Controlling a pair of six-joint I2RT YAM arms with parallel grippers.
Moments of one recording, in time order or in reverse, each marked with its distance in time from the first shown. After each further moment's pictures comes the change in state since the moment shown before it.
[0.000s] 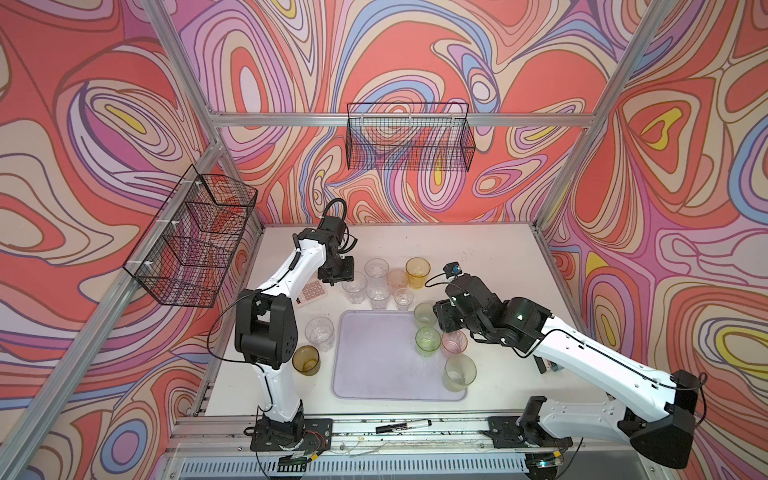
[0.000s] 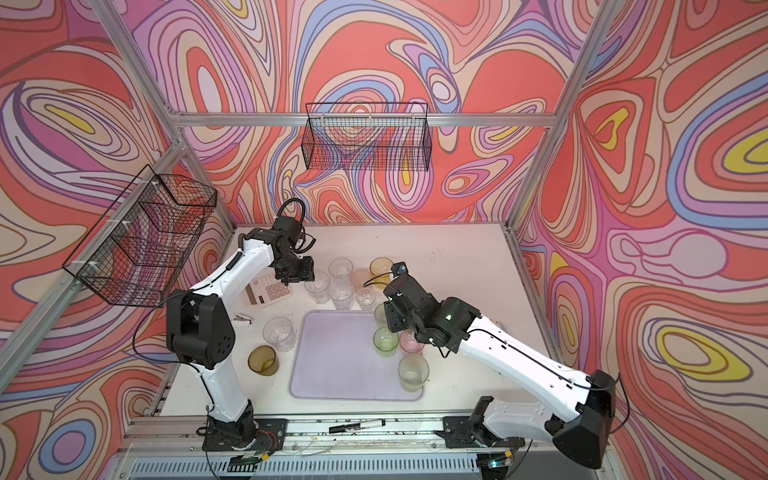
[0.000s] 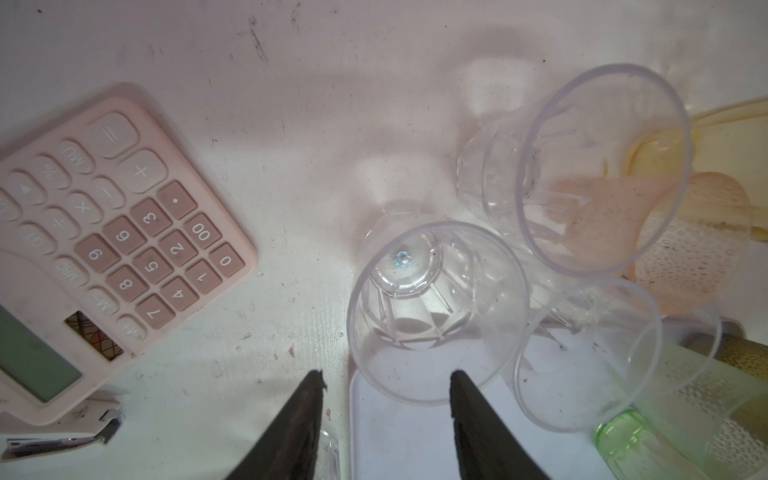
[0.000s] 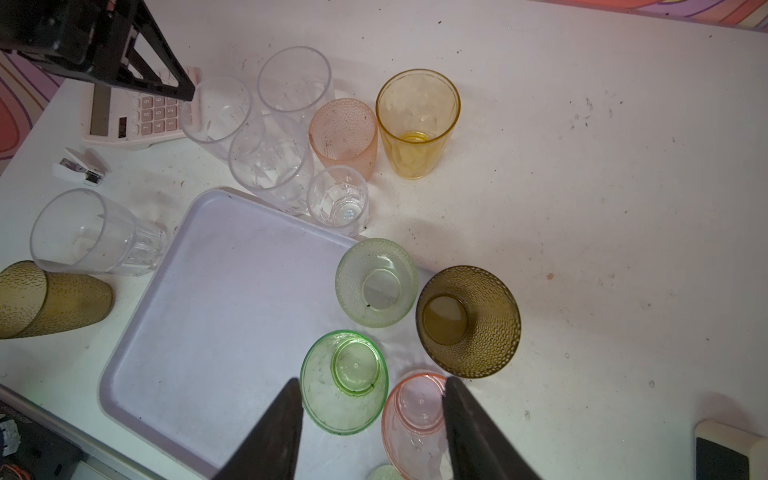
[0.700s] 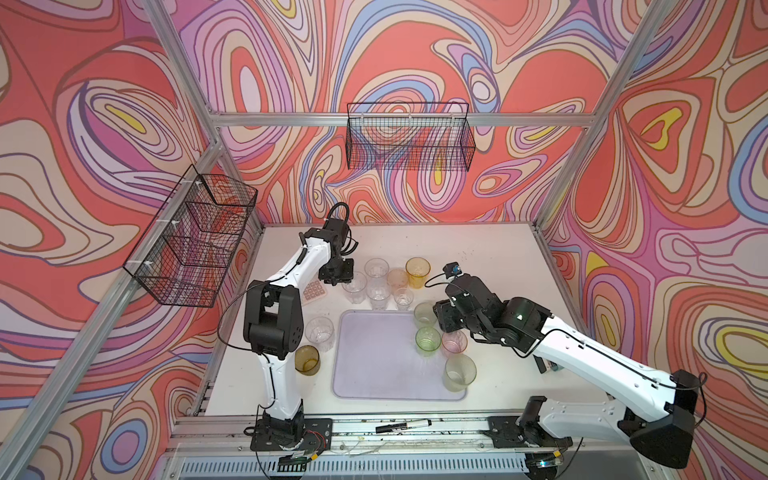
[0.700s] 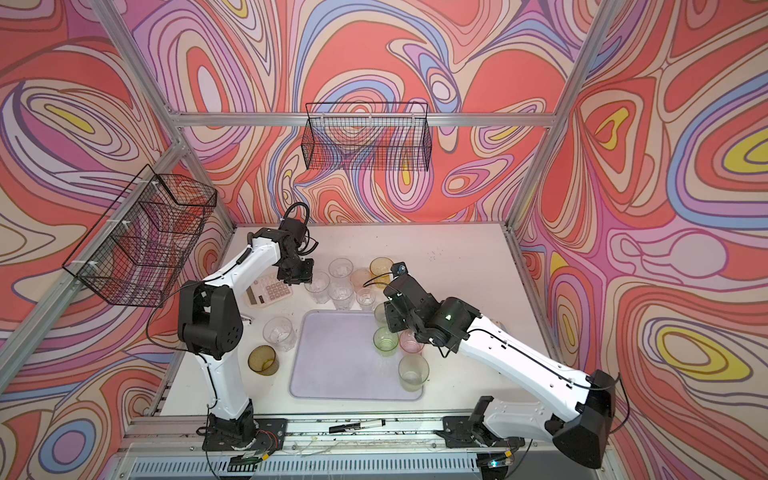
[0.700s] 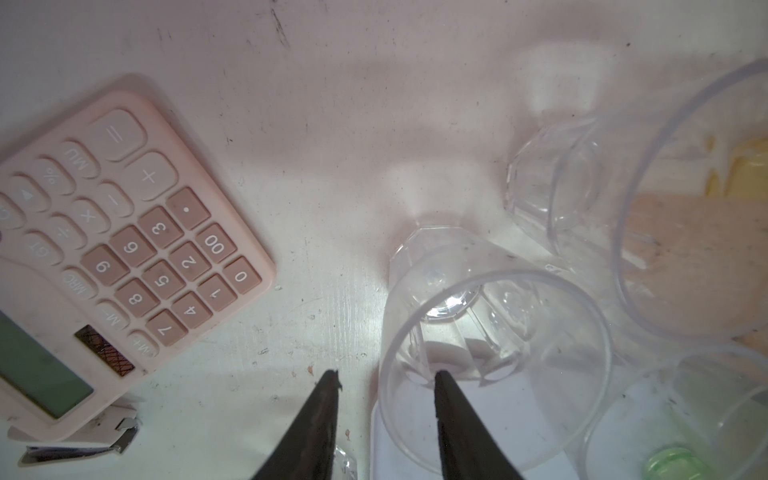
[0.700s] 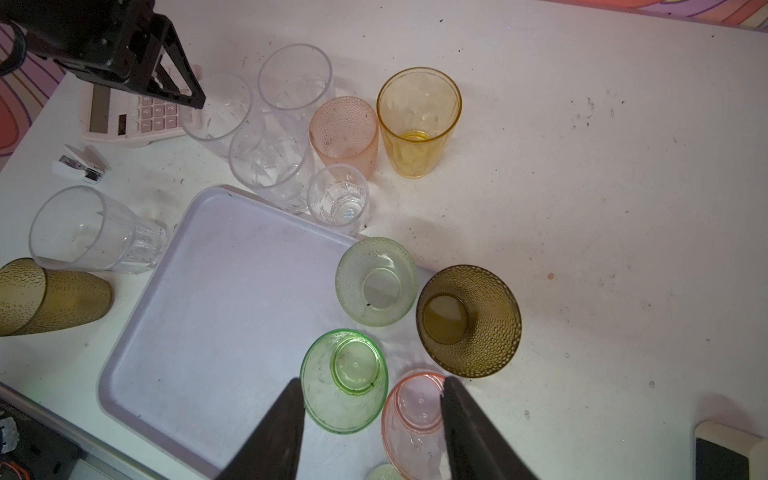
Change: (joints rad) left arm 0.000 0.082 0.035 -0.016 -0.066 0.000; right arm 0.000 0.000 -0.001 0.000 -0.002 -0.003
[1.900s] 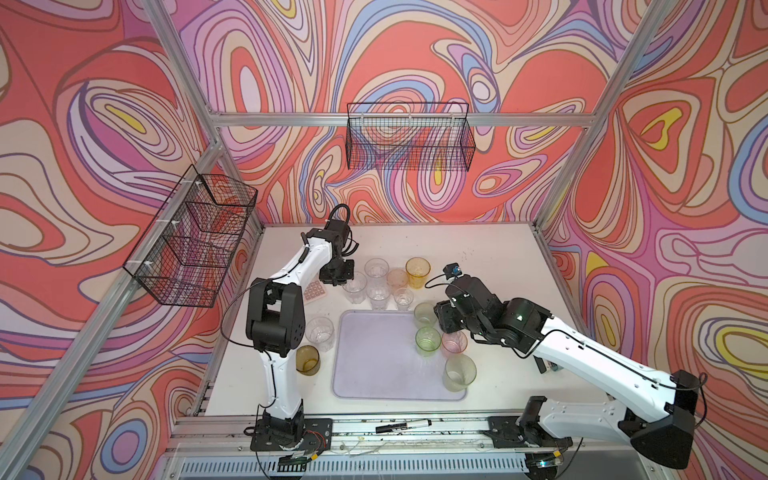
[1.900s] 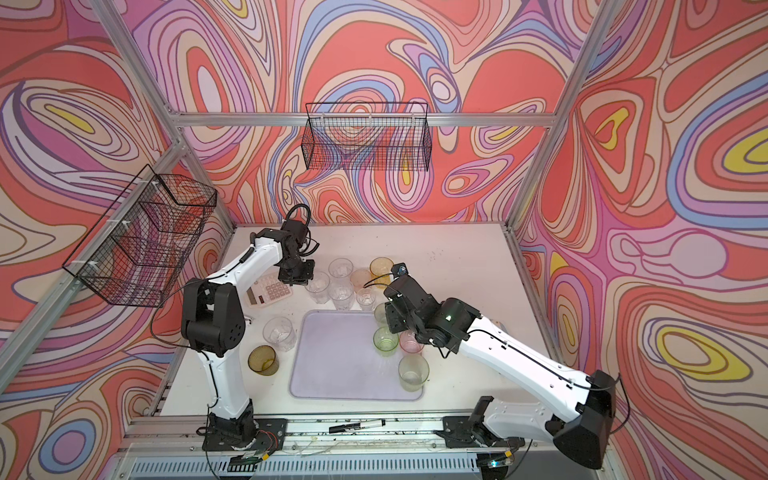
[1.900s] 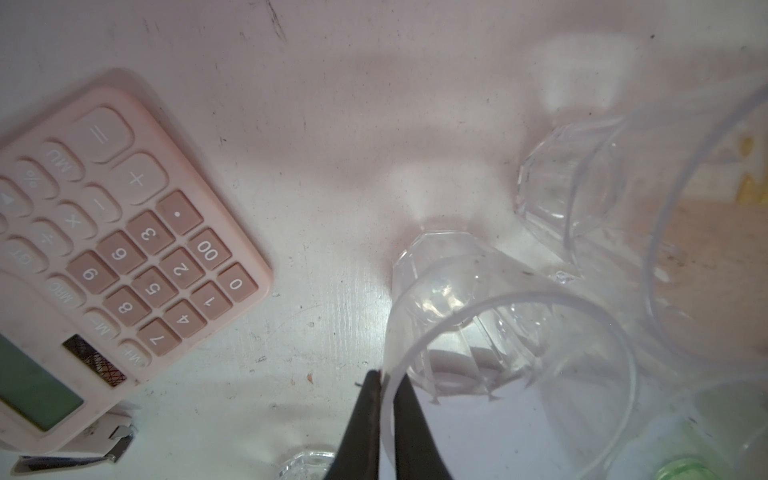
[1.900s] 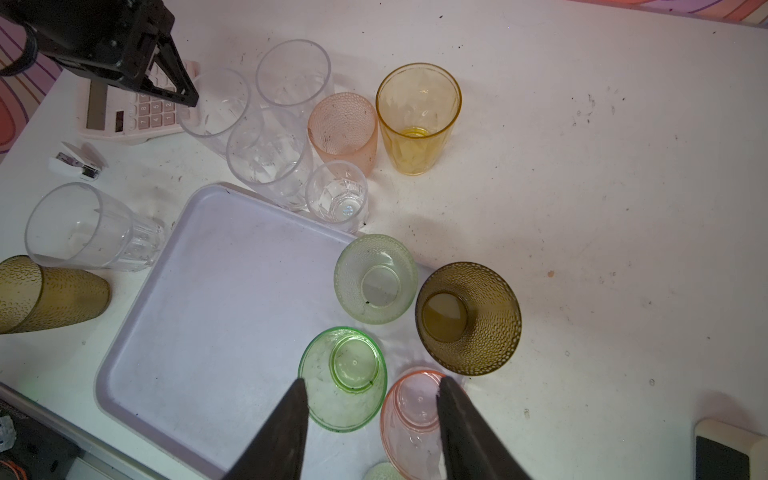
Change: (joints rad) left arm 0.000 0.028 0.009 -0.001 -0.005 0.000; right arm 0.000 -0.003 -0.009 0.002 -0.001 0.000
